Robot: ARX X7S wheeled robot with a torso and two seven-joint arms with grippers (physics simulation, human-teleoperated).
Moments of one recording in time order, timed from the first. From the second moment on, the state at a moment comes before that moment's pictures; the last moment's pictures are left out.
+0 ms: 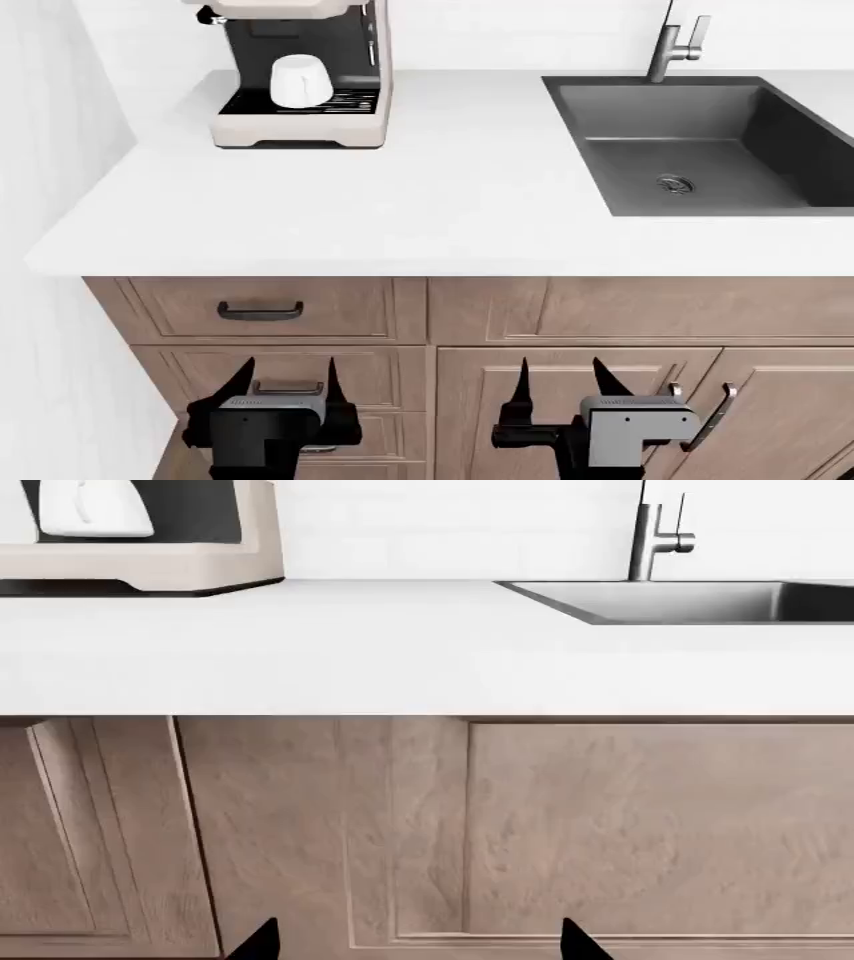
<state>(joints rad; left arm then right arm) 0.00 0.00 0.00 0.00 0.00 0.00 0.00 0.00 0.00 0.00 0.00 0.00 0.00 0.00</state>
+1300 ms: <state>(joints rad) -0.01 -0.10 0.13 0.00 -0.07 0.01 -0.13 0.00 0.10 -0.12 0.00 0.08 0.01 0.12</state>
